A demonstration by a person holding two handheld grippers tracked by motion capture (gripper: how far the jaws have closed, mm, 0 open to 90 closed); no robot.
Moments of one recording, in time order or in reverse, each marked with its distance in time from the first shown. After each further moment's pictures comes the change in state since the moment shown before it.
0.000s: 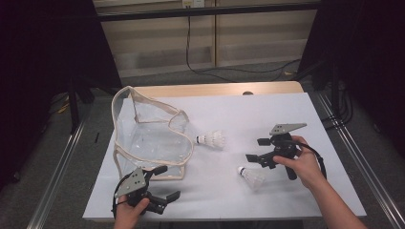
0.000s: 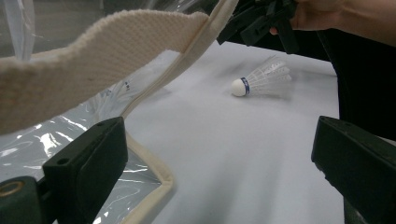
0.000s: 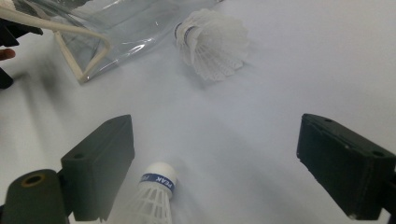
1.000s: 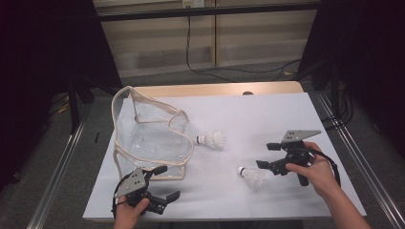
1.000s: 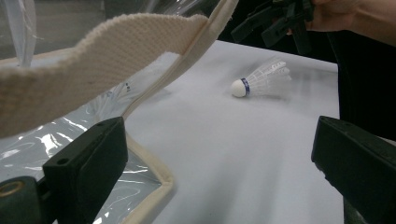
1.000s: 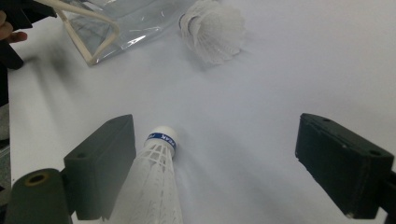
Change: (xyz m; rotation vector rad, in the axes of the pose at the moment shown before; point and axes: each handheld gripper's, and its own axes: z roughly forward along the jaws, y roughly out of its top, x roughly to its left) left arm -0.001 0.001 0.000 -0.002 0.000 0.006; right arm 0.002 -0.020 -0.029 -0.013 -0.003 -0.043
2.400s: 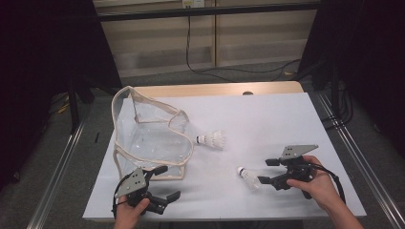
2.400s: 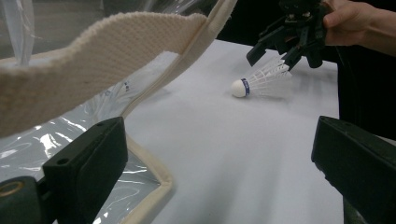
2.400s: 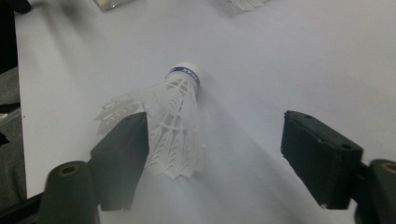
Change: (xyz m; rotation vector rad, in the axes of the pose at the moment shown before) left arm 0.000 0.000 0.001 0.002 -0.001 -0.002; right arm 0.015 -0.034 0.003 0.086 0.042 -0.057
